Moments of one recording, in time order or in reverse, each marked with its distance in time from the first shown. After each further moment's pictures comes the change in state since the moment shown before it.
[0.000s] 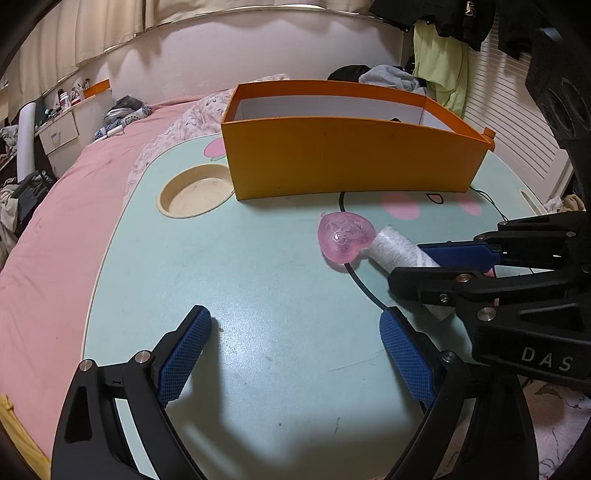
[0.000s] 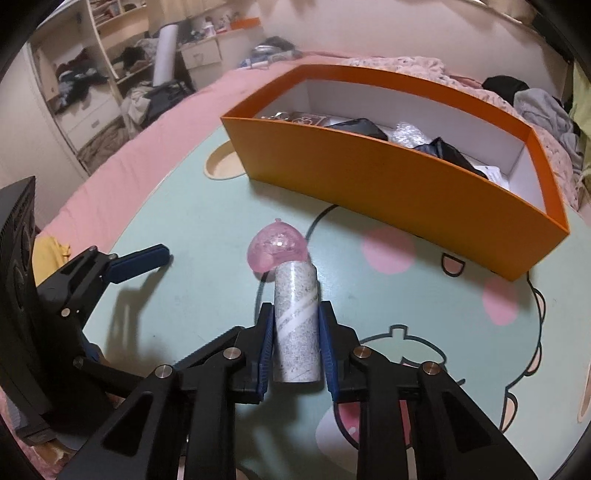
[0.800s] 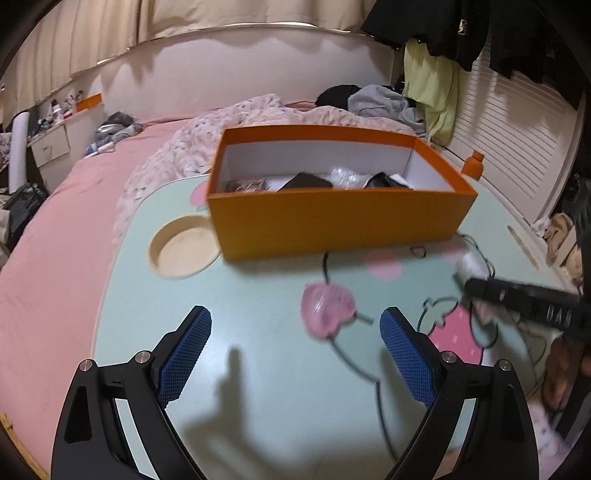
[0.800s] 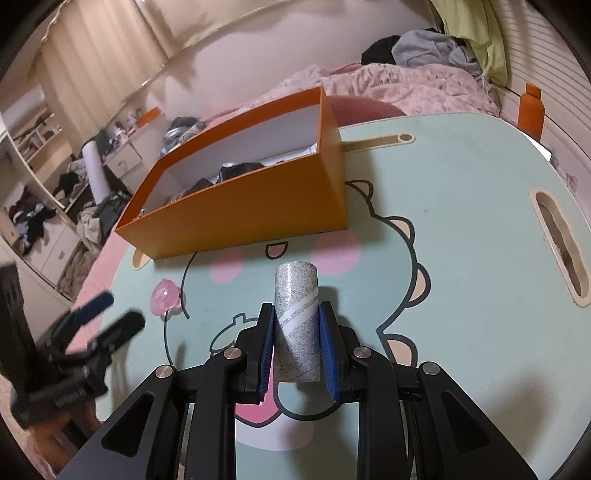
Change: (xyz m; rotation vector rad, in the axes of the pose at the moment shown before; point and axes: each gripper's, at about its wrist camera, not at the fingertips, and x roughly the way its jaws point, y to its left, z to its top) left arm -0.003 0.000 0.038 0.001 -0.055 -0.058; right arm -0.056 -0.101 -0.052 0.447 -0.197 -0.031
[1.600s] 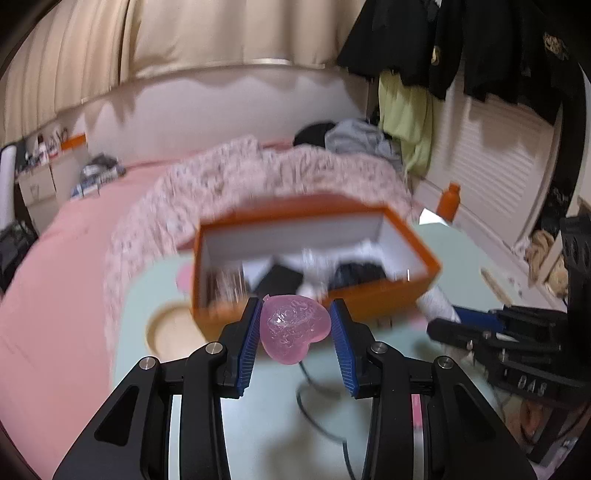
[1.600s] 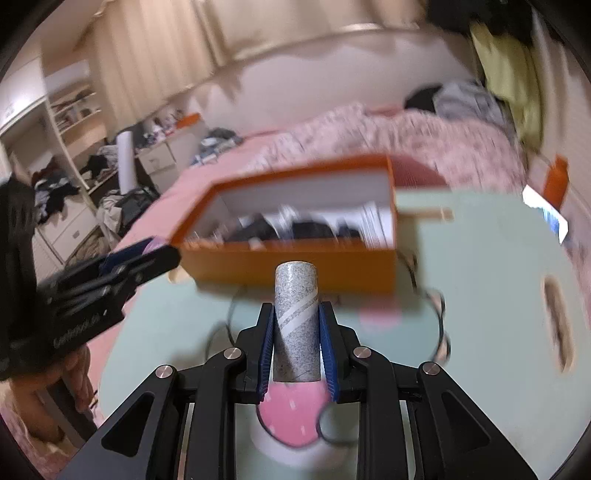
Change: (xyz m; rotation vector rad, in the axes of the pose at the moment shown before) left arm -0.042 -0.012 0.063 0.063 -0.167 -0.044; right arm -0.026 0.050 0.034 -0.192 -0.138 0.048
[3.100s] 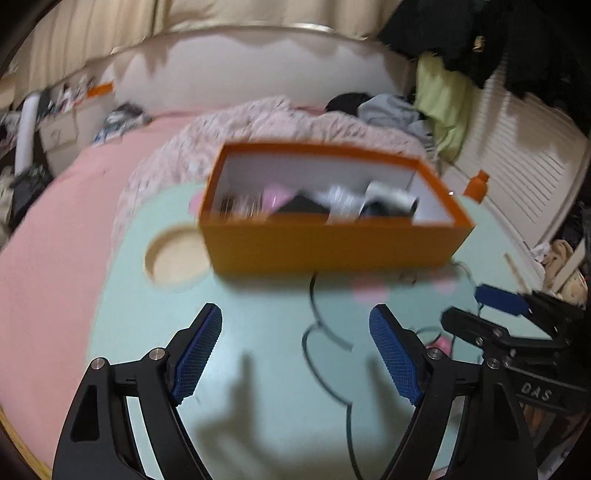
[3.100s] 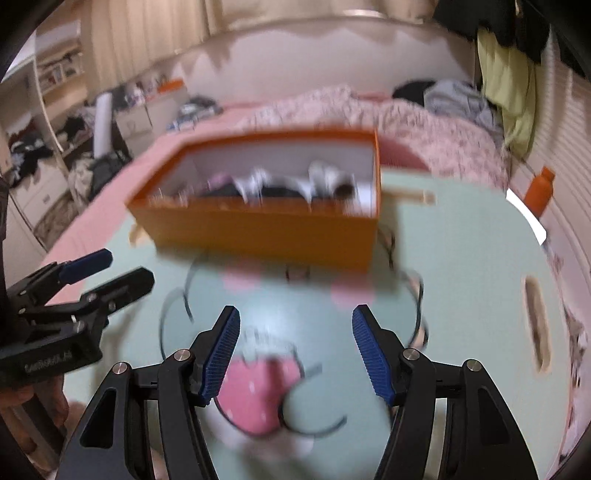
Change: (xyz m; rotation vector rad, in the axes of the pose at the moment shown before) left arm 0.023 0.005 -0.063 -0.178 0.181 0.079; right arm 0.026 -0.011 -0.032 -0.050 0.158 -0.156
